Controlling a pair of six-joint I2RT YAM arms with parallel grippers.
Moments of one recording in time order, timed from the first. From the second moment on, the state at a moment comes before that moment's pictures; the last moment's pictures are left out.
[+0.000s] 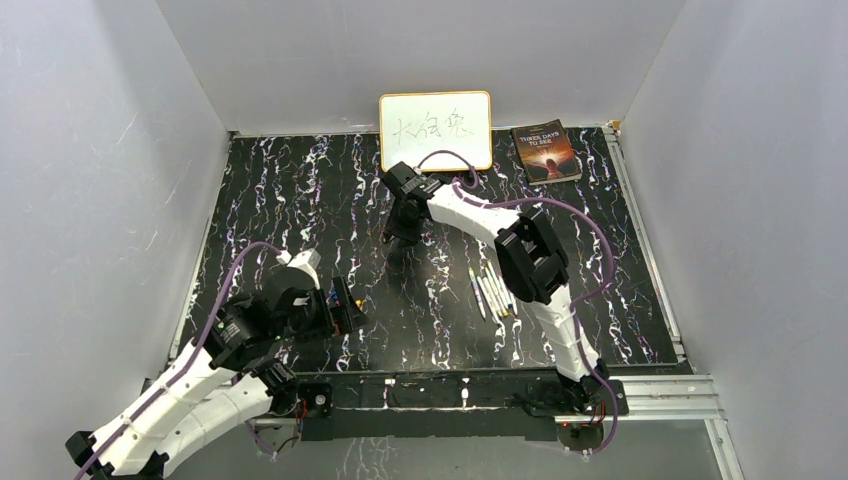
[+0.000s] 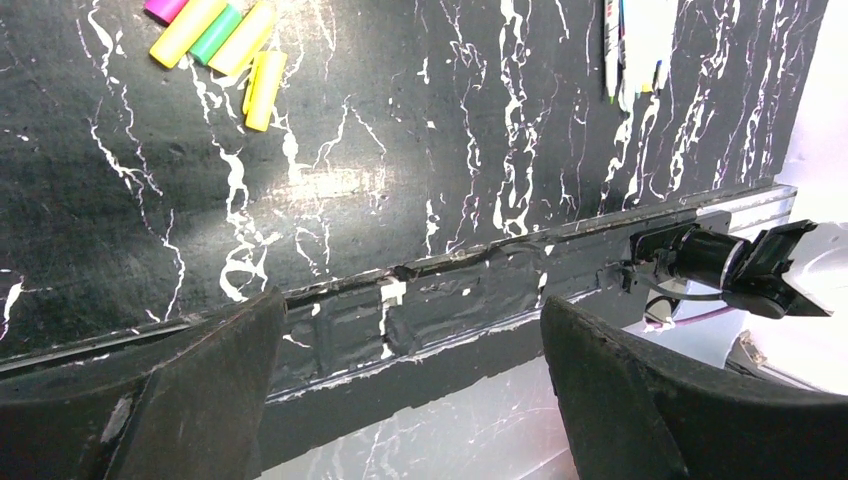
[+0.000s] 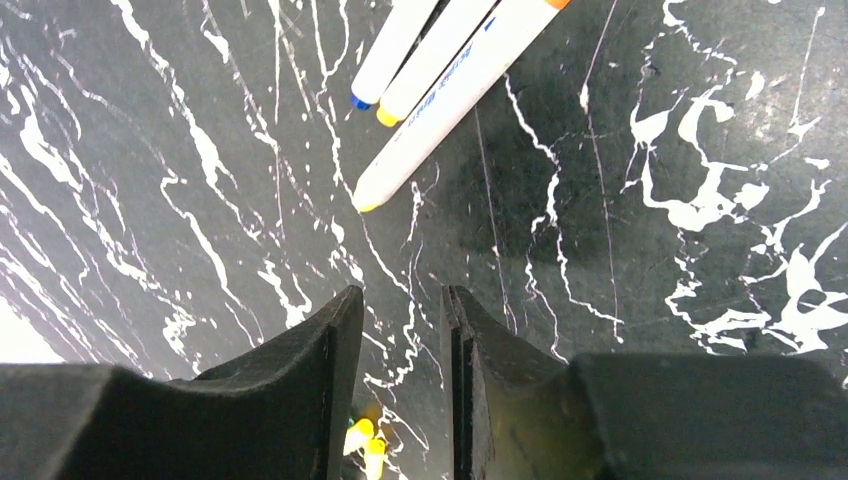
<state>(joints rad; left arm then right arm) -0.76 0.61 0.73 -0.98 -0.02 -0.89 0.72 2.25 1.89 -0.75 -0.02 1.00</state>
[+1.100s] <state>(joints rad) -0.76 0.48 0.76 -1.11 -0.01 -0.85 0.69 2.38 2.01 -0.80 -0.06 1.31</state>
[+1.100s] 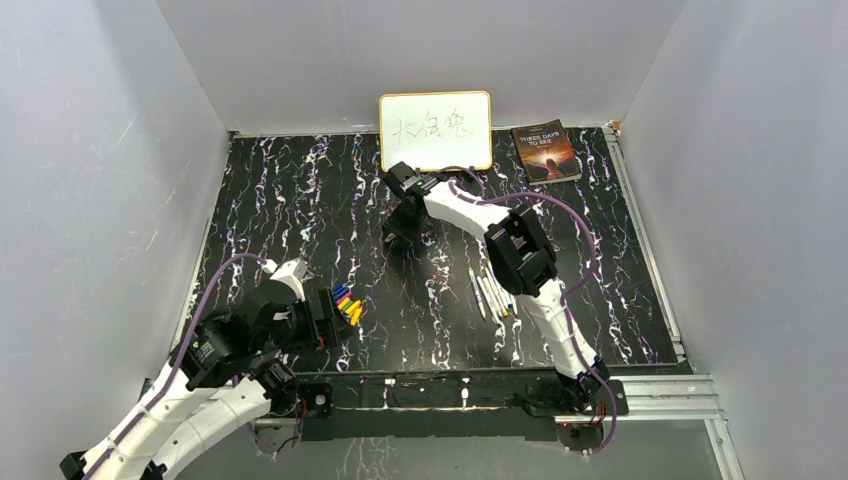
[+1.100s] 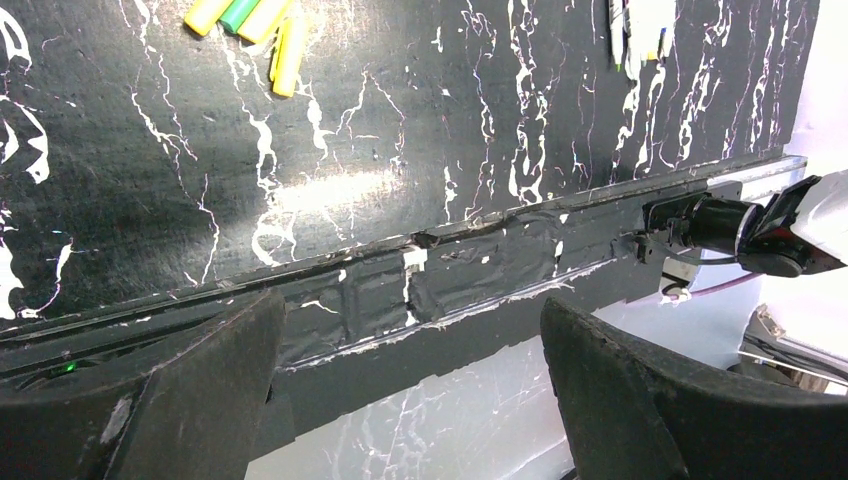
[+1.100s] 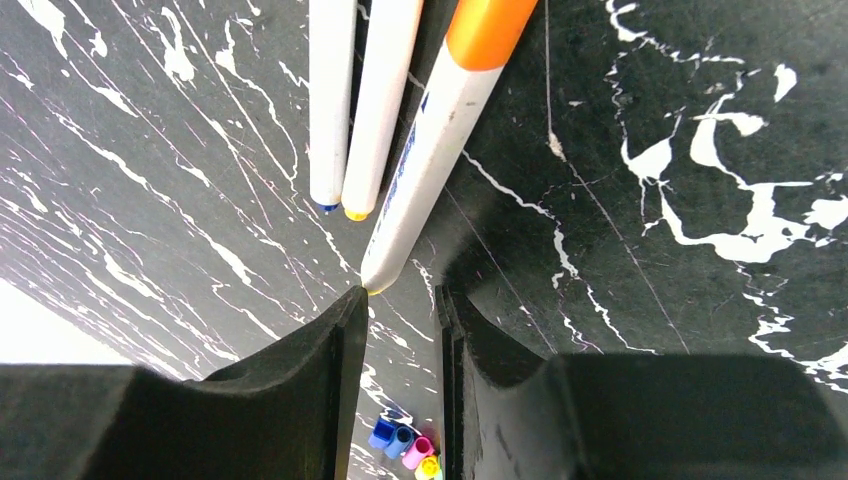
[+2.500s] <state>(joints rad) -0.76 0.40 0.76 -1.15 -0.01 -0.84 0.59 2.33 1.90 -0.76 -0.17 1.31</state>
